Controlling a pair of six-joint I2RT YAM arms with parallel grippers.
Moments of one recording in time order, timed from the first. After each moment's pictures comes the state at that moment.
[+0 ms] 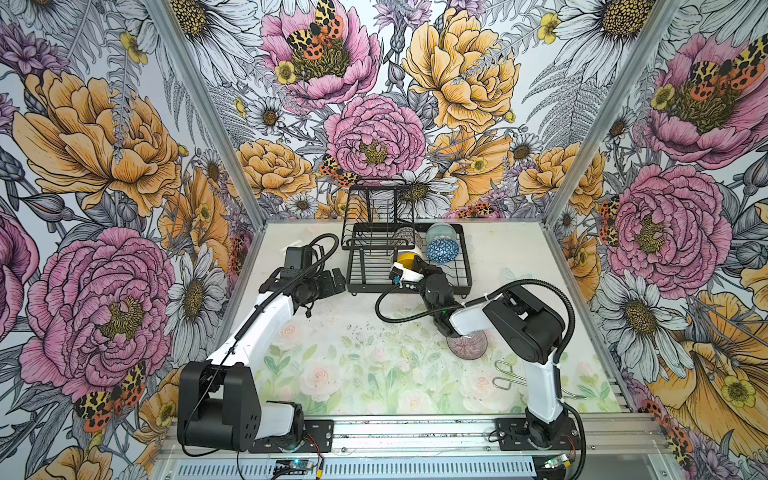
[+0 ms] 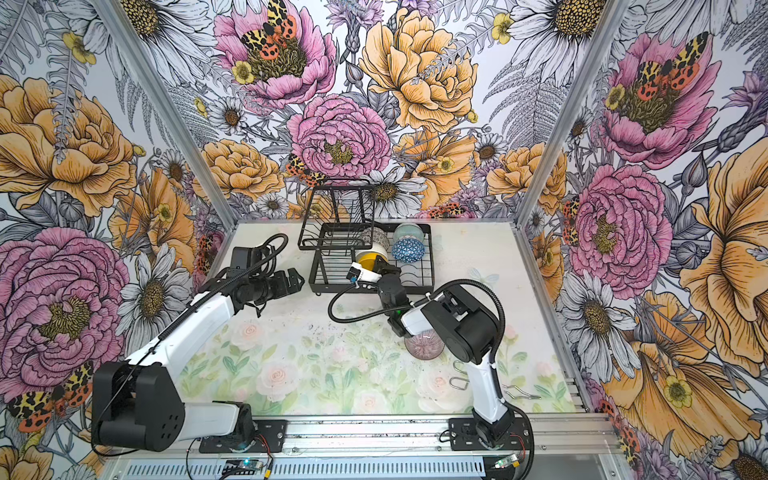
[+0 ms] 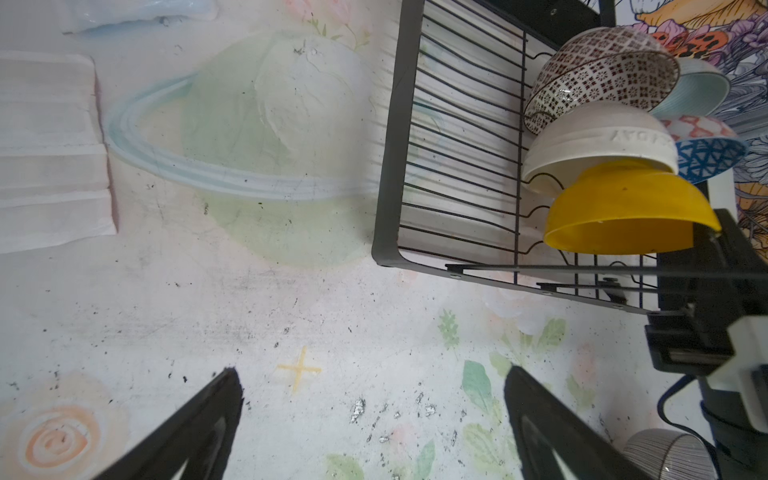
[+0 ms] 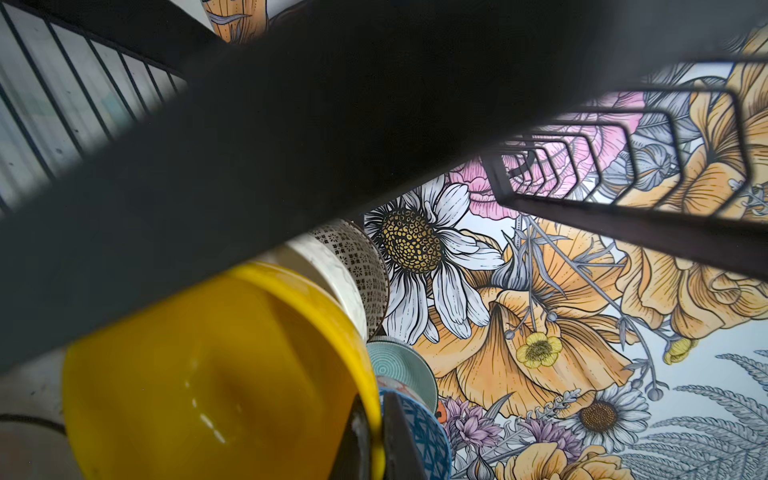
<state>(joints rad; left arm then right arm) -0.11 1.33 0.97 -0.53 0.16 -0.40 0.67 2.05 0.95 1.05 0.43 -1.09</state>
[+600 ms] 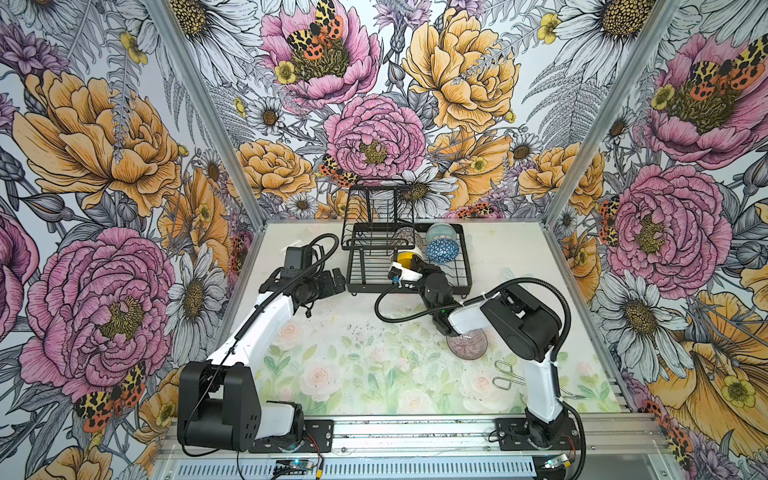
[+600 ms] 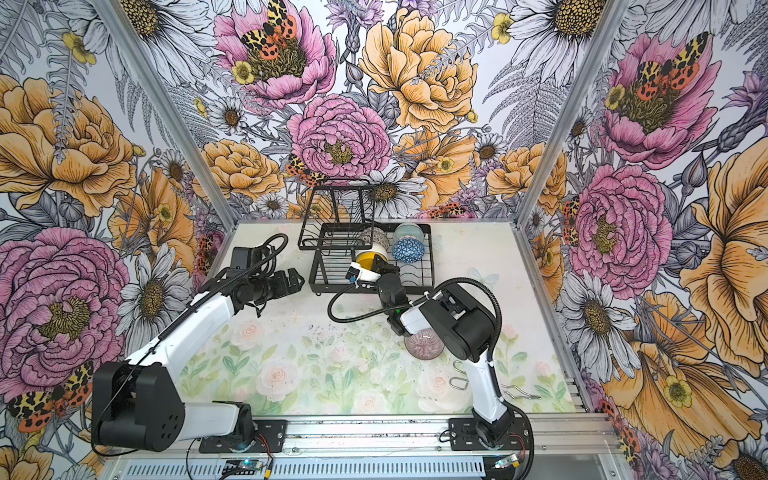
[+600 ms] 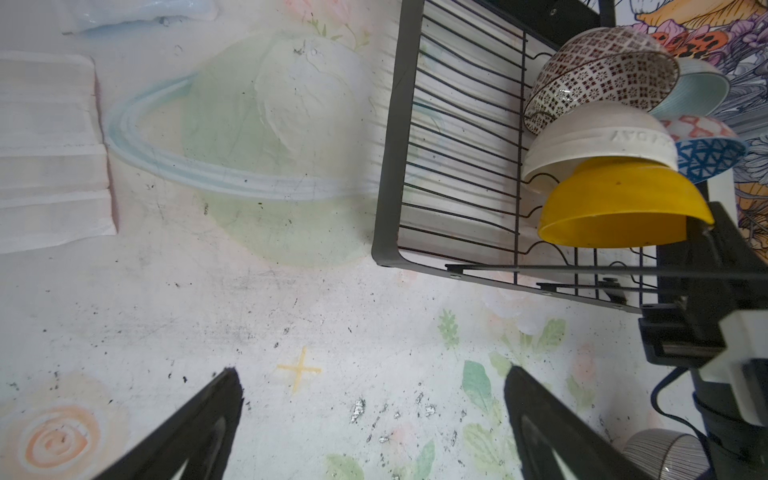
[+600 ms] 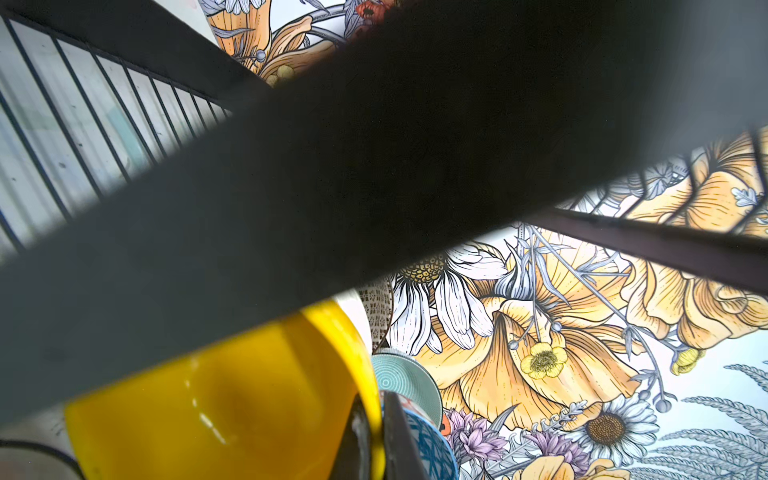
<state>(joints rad) -0.11 1.33 0.97 -0.53 0.16 -0.40 0.67 2.07 0.96 1.06 0.40 -1.08</state>
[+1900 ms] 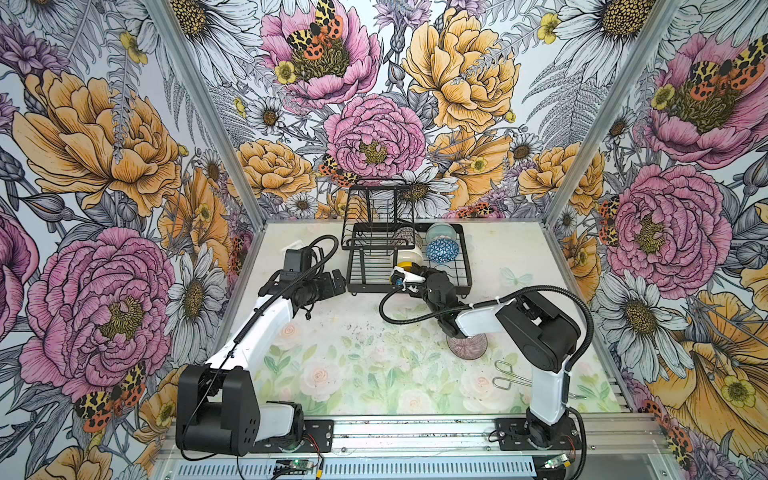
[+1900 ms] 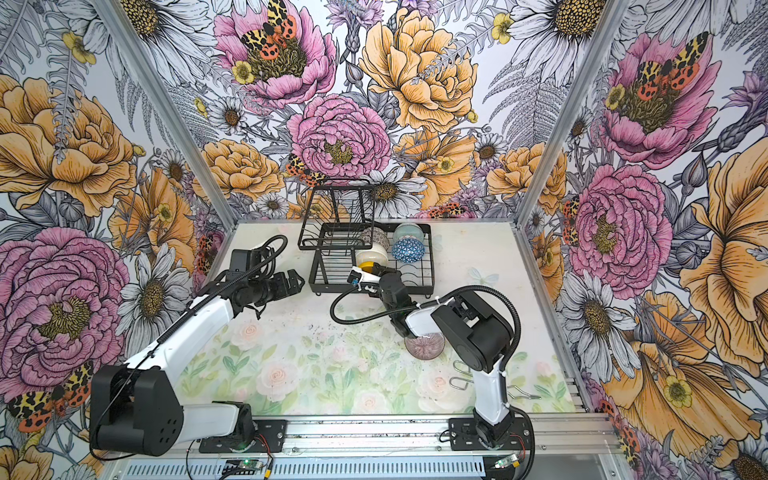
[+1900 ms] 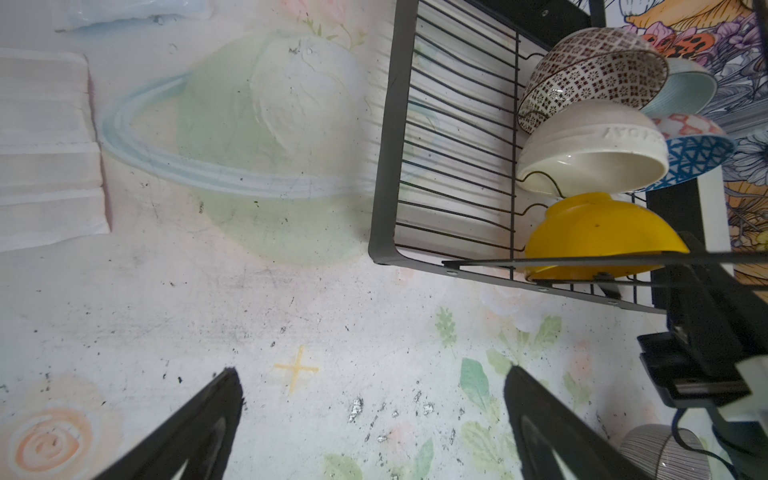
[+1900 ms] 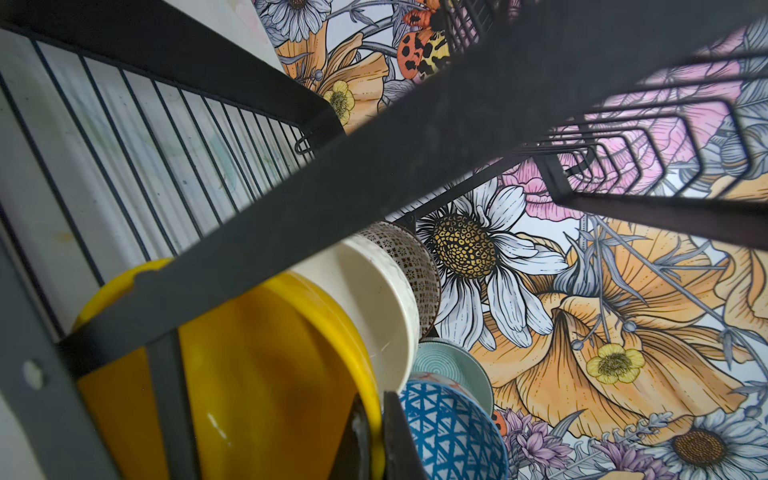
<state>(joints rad) -0.11 1.31 0.94 -0.50 0.17 -0.40 0.68 1.94 0.90 0.84 0.31 -0.92</state>
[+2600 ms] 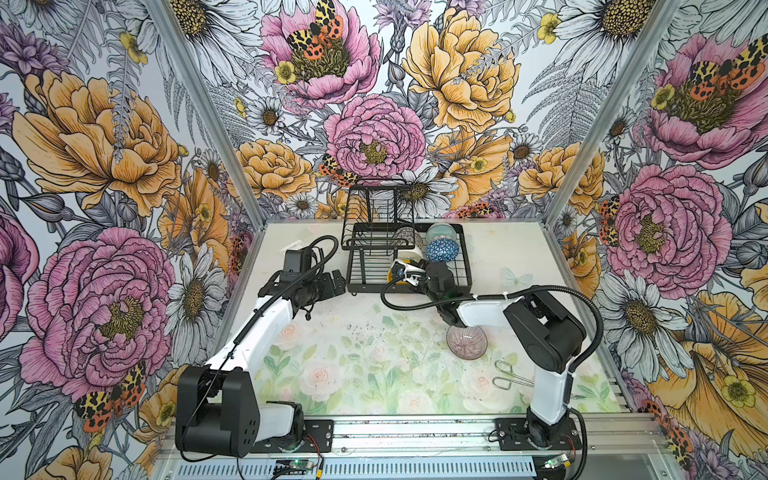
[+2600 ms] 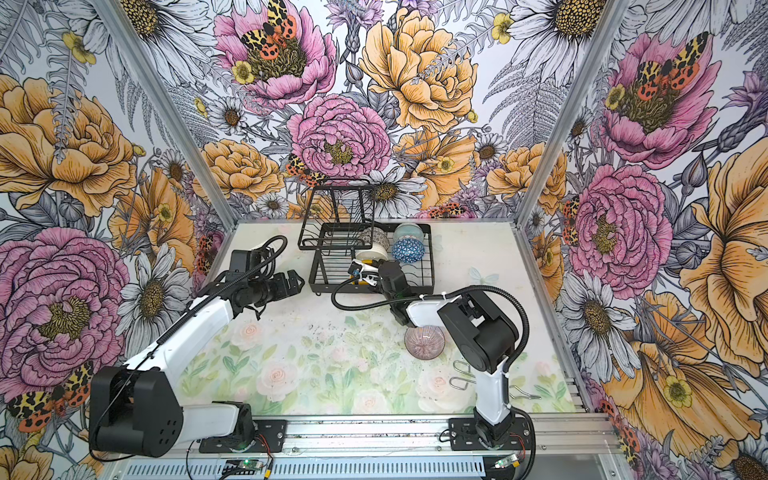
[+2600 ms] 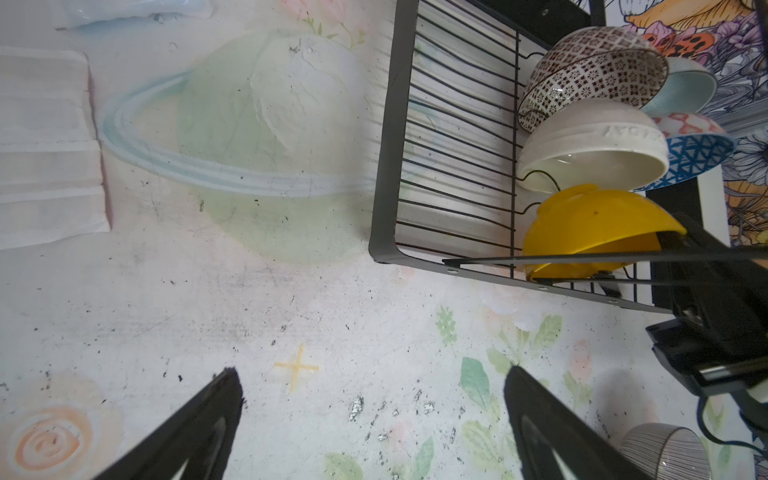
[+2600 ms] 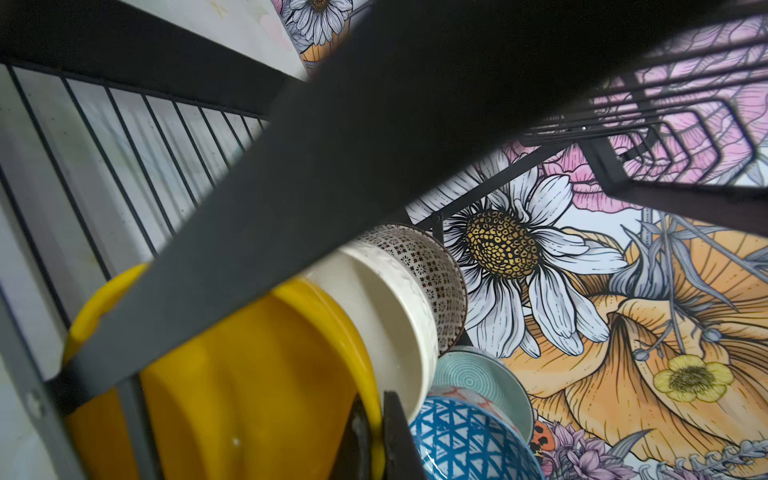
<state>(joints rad) -0.11 1.31 0.94 -0.50 0.17 -0.40 0.64 1.92 1.00 0.62 0.21 -0.82</state>
